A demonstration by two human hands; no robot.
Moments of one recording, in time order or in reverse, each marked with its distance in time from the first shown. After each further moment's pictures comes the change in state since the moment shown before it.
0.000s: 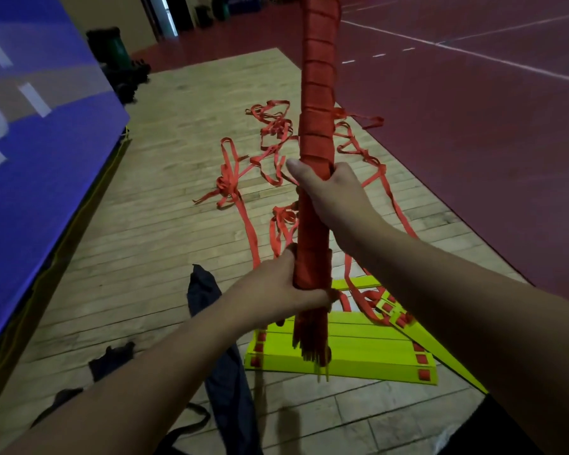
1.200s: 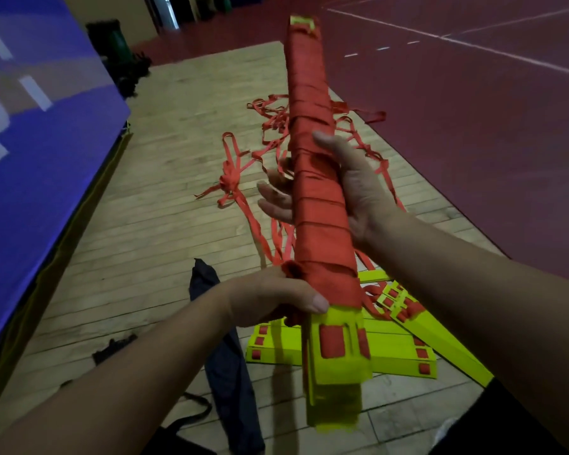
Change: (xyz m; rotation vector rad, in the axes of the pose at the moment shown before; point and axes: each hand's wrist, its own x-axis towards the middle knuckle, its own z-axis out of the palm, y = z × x) left_hand -0.016 0.000 -0.010 -0.587 -0.479 0.162; right_hand 0.000 -0.008 -0.010 0.880 -0.540 0.413
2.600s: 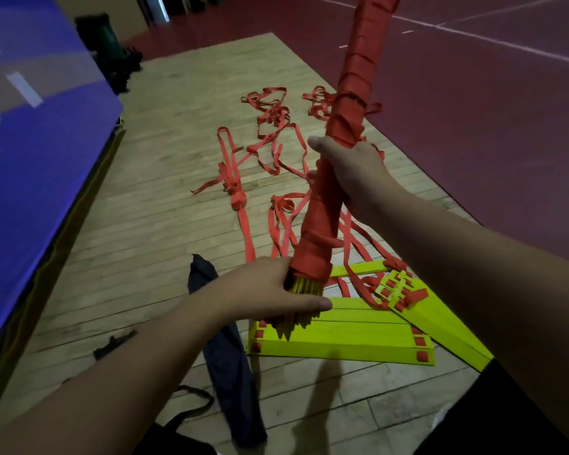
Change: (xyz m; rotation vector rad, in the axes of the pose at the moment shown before) left_hand 0.003 -0.007 -0.003 0.821 0.247 -0.214; right_hand 0.013 -0.011 -0.020 -0.703 0.556 -0.399
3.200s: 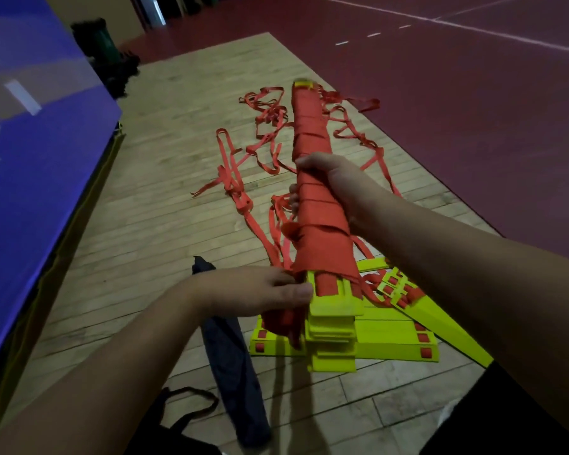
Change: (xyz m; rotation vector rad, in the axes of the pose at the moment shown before) left_hand -0.012 0.000 -0.020 -0.243 -0.303 0.057; right_hand -0.010 0.007 0.005 0.343 -0.276 0.388
